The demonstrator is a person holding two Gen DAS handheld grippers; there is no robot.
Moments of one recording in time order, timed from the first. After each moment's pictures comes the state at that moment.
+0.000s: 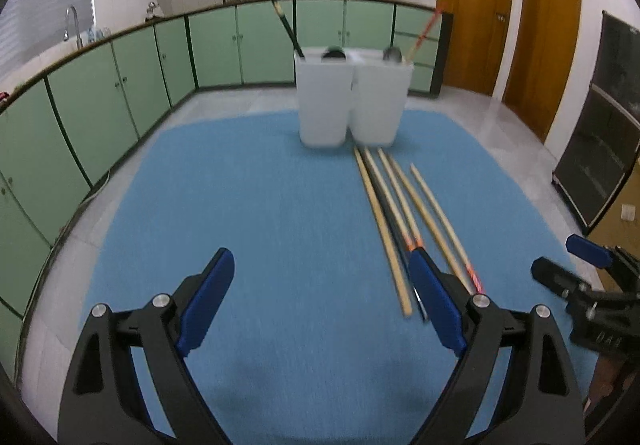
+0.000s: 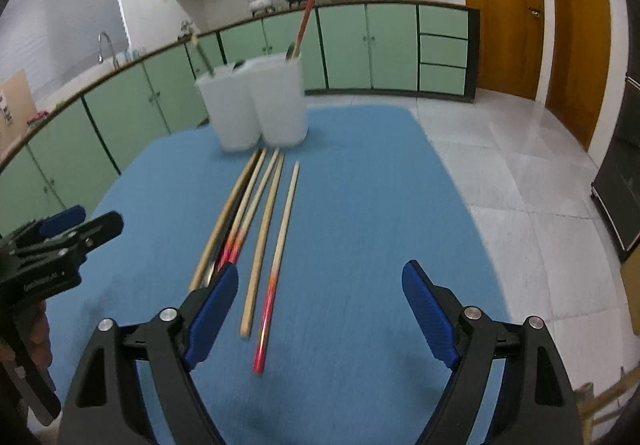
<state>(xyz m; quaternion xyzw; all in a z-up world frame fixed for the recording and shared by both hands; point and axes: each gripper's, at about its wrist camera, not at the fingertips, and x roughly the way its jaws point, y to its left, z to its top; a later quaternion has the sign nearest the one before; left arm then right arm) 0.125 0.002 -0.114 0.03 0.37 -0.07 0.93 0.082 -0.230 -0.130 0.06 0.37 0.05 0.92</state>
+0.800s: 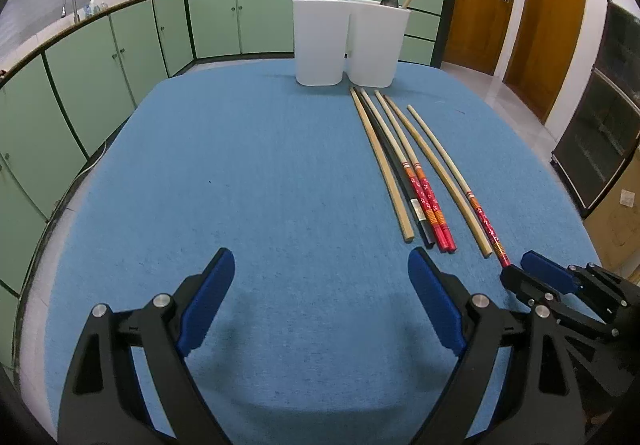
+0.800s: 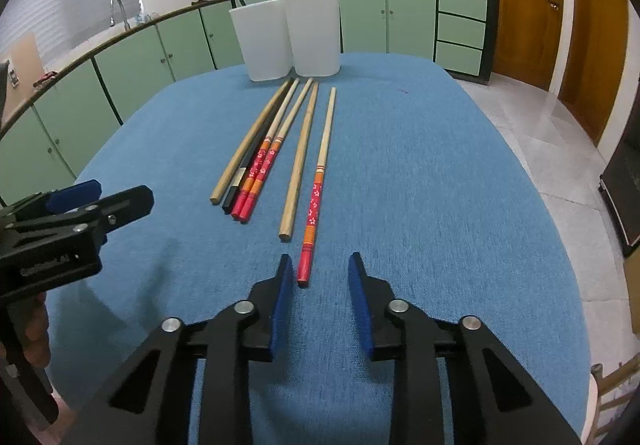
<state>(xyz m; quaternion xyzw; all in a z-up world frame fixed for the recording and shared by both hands) 0.102 -0.002 -0.149 0.02 0.41 -0.07 0.91 0.057 -0.195 -0.176 0.03 0.41 0.06 0.91</state>
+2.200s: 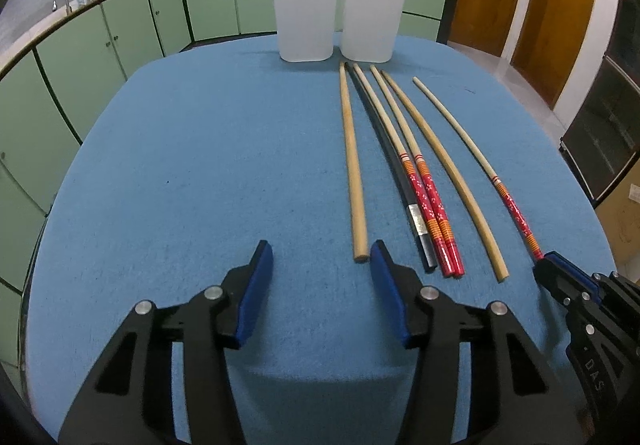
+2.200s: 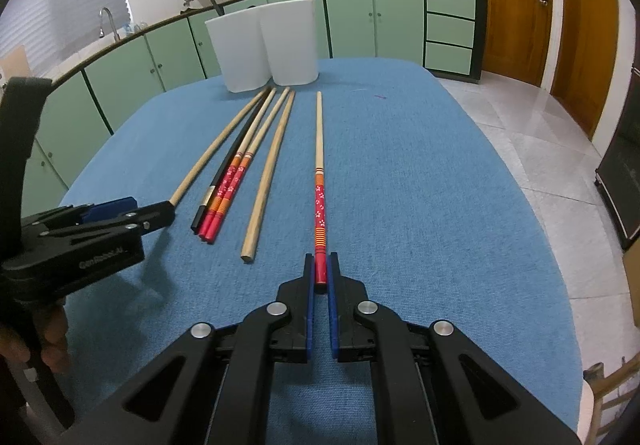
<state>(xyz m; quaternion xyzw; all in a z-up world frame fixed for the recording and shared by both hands) 0.137 -0.033 -0.174 0.03 0.44 -0.06 0.89 0.067 -0.215 -0.175 0.05 0.40 0.05 0.91</state>
